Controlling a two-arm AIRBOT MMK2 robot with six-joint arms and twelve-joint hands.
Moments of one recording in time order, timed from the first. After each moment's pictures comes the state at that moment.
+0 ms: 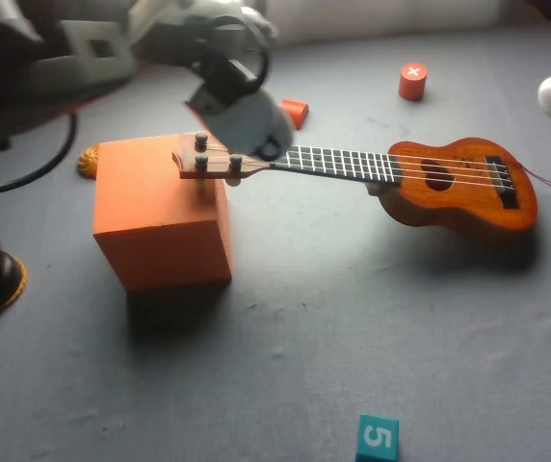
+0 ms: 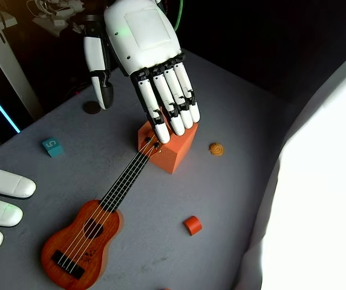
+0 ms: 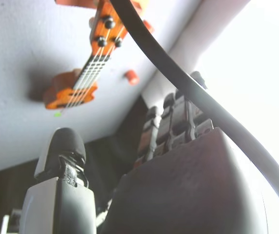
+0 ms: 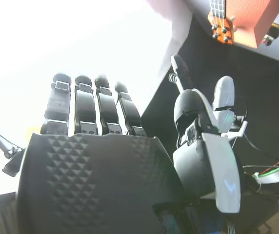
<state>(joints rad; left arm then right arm) -0.03 -1.09 0.80 0.83 0.93 -0.01 -0.27 -0.51 0.63 0.67 0.34 -1.68</state>
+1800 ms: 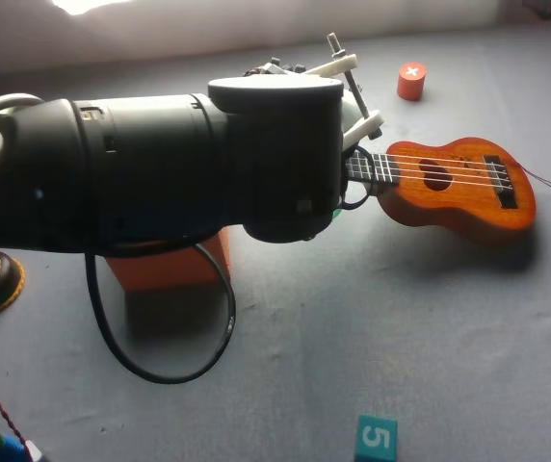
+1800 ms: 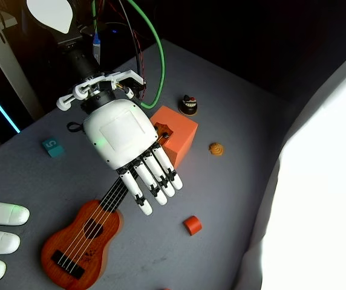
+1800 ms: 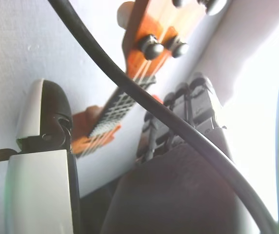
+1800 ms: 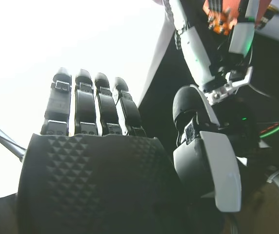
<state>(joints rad) 0.26 -1.52 1.11 1.14 0.99 -0.22 -0.52 -0.54 0.81 -0.08 0.60 -0.87</state>
